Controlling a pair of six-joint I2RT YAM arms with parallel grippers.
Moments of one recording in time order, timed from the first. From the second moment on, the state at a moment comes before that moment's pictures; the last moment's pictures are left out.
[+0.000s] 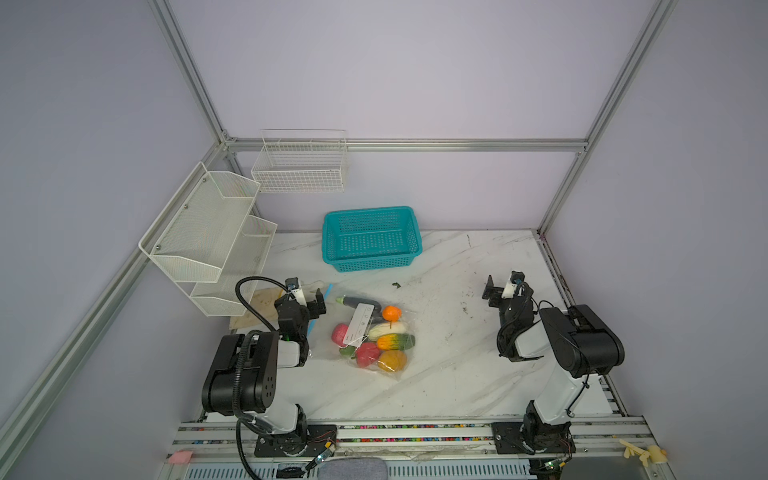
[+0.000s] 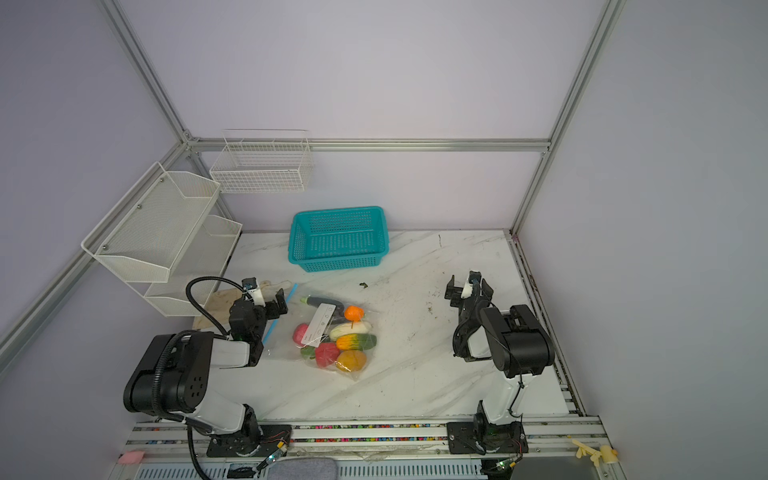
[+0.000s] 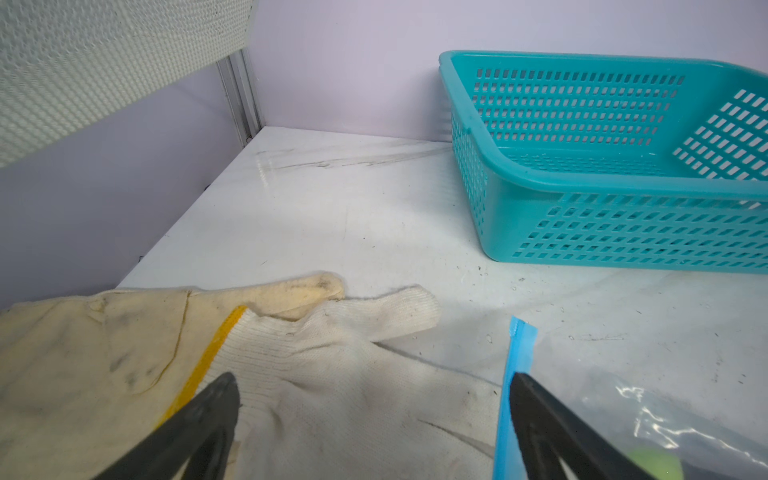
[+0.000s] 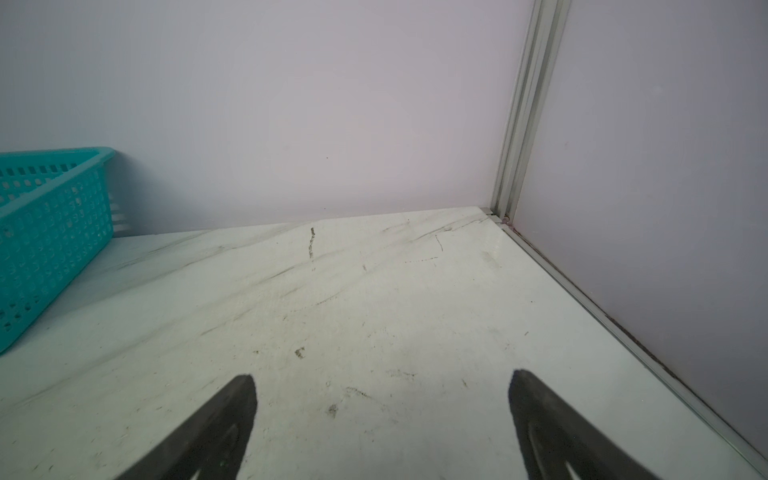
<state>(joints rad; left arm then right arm) 0.07 1.57 0.36 0.93 -0.10 -0.04 0.12 1.79 0.43 1.31 0.25 0.04</state>
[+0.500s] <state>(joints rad) 0.07 1.57 0.36 0.93 -0.09 -0.04 0.11 1.79 0.47 1.23 0.19 0.05</state>
